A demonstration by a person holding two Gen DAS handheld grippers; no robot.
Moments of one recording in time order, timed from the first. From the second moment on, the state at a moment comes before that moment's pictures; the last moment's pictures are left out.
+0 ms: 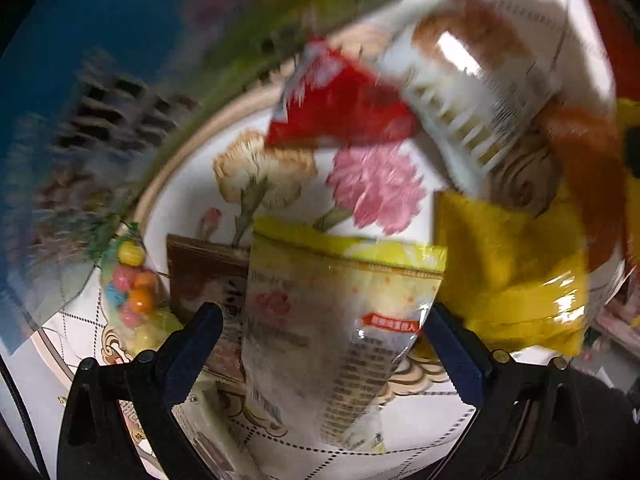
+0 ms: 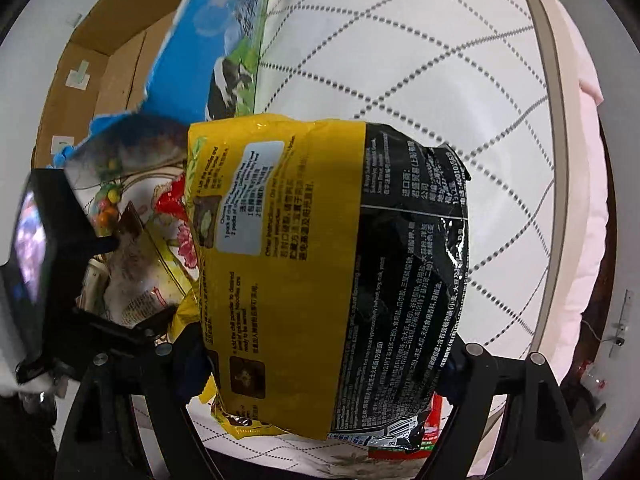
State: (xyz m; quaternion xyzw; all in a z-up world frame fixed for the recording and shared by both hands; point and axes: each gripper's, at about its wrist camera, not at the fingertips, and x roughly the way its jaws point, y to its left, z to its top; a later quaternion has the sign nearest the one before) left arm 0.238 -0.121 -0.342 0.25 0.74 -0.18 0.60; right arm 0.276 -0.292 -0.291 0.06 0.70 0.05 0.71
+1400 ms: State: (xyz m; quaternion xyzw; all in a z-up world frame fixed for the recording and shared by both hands) left arm 0.334 0.005 -0.105 -0.04 0.59 -0.04 0.81; right arm 0.335 -0.180 -0.140 0.11 0.59 0.10 0.79
